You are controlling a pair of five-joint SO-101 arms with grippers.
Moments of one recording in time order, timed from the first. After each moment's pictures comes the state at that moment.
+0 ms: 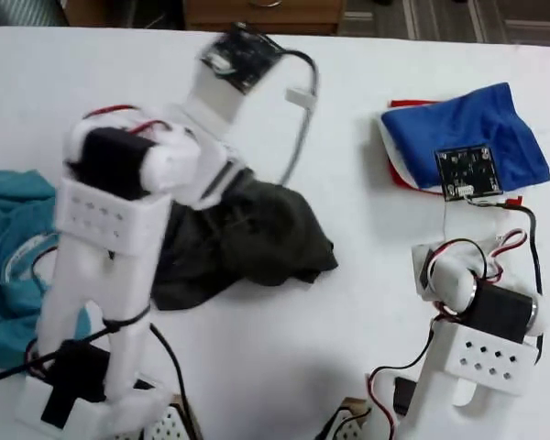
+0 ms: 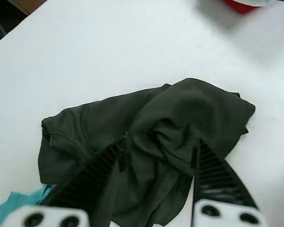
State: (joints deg) left arm 11.5 -10.4 -28.1 100.5 -17.1; right arm 14.3 -54.9 35.8 84.1 26.0
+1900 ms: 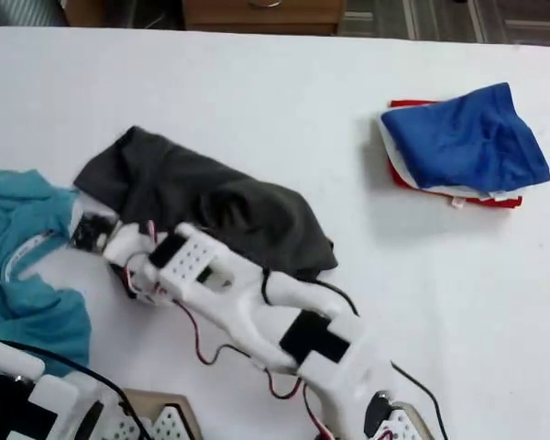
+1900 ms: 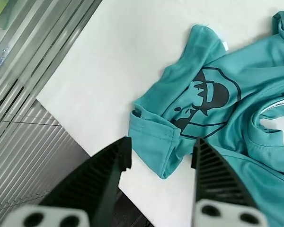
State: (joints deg) left arm -76.9 -10.5 -29.8 100.9 -32.8; right arm -58.2 24.5 2.2 55.6 19.6
